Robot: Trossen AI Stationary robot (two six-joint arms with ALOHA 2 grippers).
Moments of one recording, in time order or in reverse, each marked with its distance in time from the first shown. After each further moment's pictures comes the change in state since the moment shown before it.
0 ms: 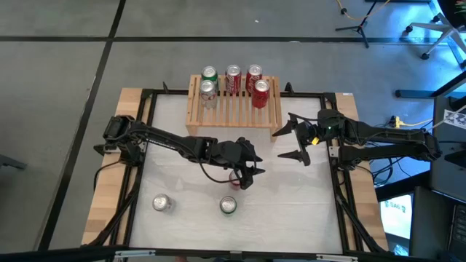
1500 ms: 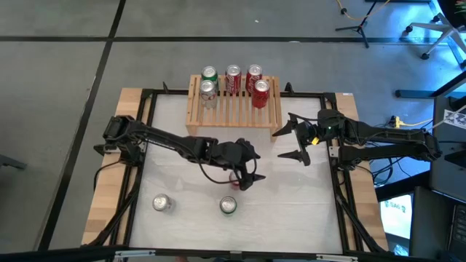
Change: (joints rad) left arm -0.006 -0.001 0.041 -0.068 0.005 -0.033; right arm 0.000 0.000 0.000 0.000 0.000 0.000
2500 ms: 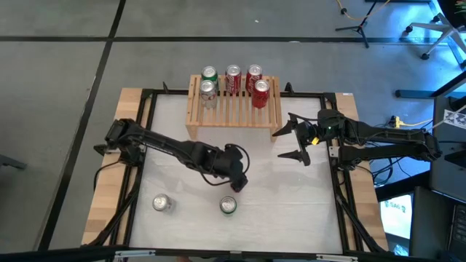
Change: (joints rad) left arm -0.087 0.047 0.185 -0.687 -0.131 -0.541; right arm 0.000 0.000 0.000 0.000 0.000 0.000
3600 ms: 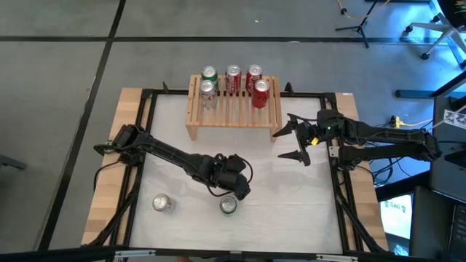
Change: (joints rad) left arm -0.058 0.095 -0.002 0.050 -0.132 0.000; right arm 0.000 0.000 0.000 -0.018 0.000 0.000
